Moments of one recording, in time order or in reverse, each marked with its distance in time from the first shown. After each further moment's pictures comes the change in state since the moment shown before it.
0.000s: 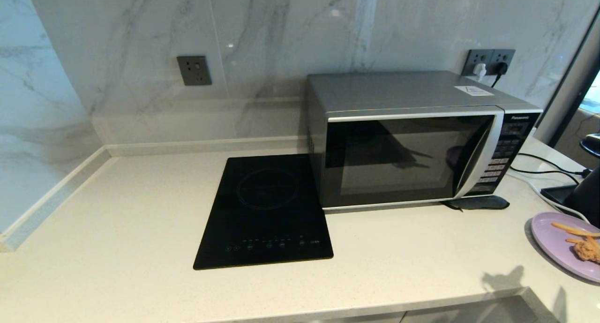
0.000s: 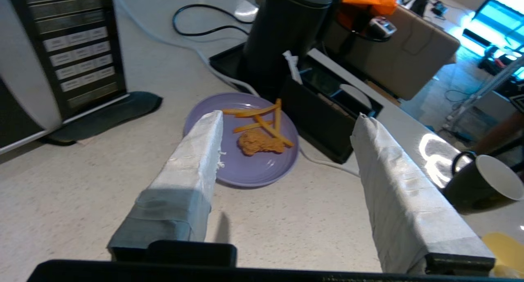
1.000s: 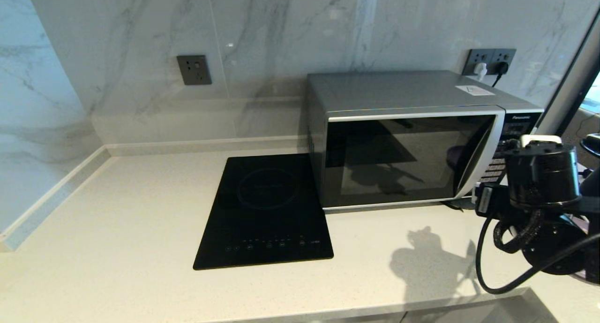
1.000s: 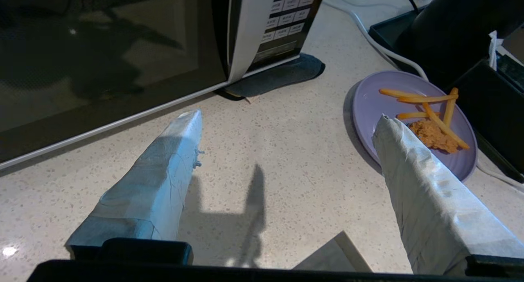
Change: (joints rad) left arm 0.000 0.000 0.000 0.000 0.000 0.000; right arm 0.230 0.490 -0.199 -0.029 0.094 0.259
